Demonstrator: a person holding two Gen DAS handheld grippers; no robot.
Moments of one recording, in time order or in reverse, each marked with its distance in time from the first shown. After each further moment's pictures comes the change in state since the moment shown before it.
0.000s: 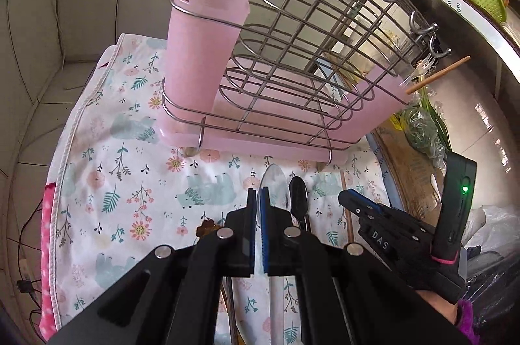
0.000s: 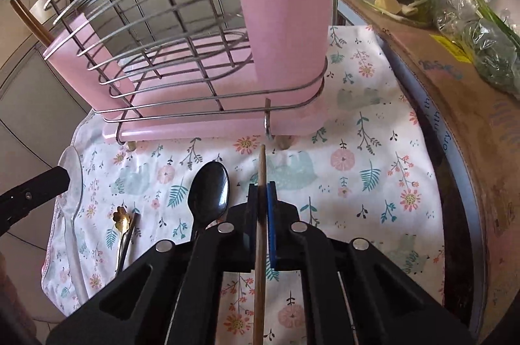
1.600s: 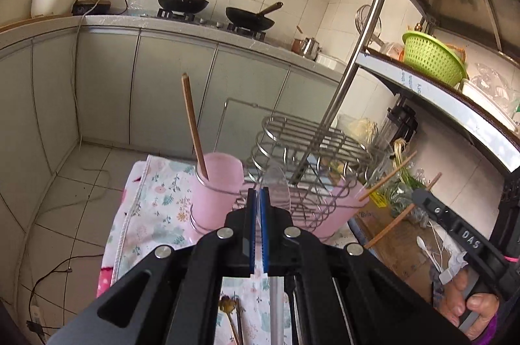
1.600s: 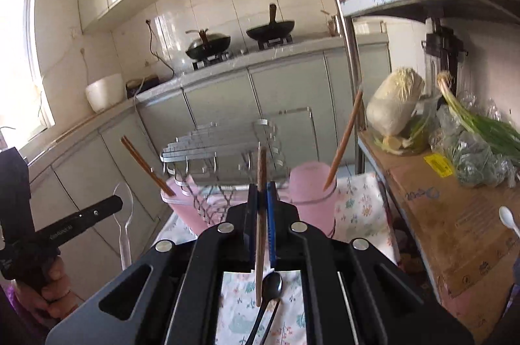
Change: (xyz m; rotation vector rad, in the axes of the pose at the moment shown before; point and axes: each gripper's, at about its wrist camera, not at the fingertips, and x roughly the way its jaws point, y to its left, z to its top) left arm -0.127 -0.017 0.043 0.065 -0.425 0.026; right arm -0.172 -0.002 0.049 -0.019 -0.518 0.191
